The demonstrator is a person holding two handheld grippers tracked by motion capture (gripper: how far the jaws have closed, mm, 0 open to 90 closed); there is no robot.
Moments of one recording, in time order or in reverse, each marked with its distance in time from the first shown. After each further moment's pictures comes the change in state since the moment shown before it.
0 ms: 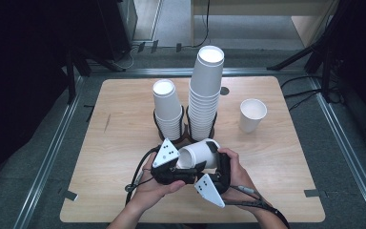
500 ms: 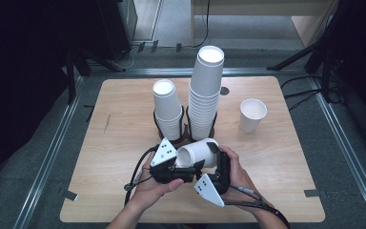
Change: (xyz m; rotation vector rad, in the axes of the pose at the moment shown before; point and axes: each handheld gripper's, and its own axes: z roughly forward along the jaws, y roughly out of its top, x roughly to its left) left arm 0.007 -0.003 0.000 -0.021 -0.011 -0.011; right arm -0.001 0.001 -0.001 0.016 0.044 -0.022
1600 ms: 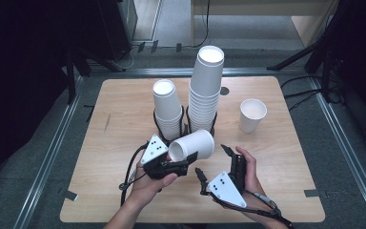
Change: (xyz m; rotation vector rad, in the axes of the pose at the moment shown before) left arm 0.013 -0.001 -0.008 -0.092 0.060 -0.045; right arm -0.031 0.018 -0.034 0.048 0.027 0.370
